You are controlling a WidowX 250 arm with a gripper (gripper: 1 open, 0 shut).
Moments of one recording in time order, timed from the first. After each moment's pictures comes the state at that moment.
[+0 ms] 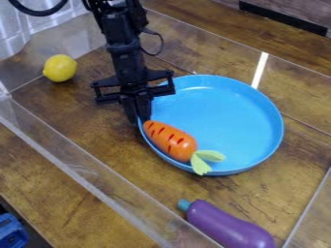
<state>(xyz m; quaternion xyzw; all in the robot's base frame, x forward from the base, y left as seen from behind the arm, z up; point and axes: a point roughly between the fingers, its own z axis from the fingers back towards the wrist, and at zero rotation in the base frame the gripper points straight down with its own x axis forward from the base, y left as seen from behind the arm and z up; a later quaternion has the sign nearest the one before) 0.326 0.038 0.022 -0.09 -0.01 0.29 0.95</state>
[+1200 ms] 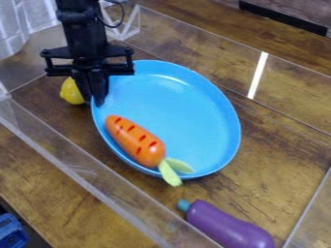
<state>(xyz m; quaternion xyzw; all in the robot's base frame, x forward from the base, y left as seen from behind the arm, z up) 0.288 0.068 0.069 -0.05 -0.04 0.26 0.96</state>
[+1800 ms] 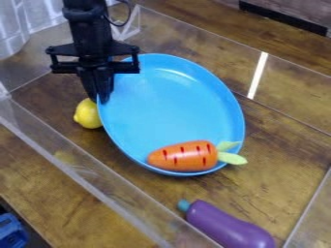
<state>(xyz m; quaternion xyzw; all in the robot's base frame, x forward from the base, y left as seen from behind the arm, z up) 0.291 0.059 0.067 -0.04 -0.04 0.25 0.97</state>
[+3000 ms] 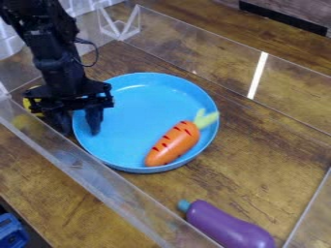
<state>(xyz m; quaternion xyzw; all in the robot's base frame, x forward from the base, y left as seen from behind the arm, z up) 0.267 0.080 0.022 -0.05 -0.07 0.30 0.95</state>
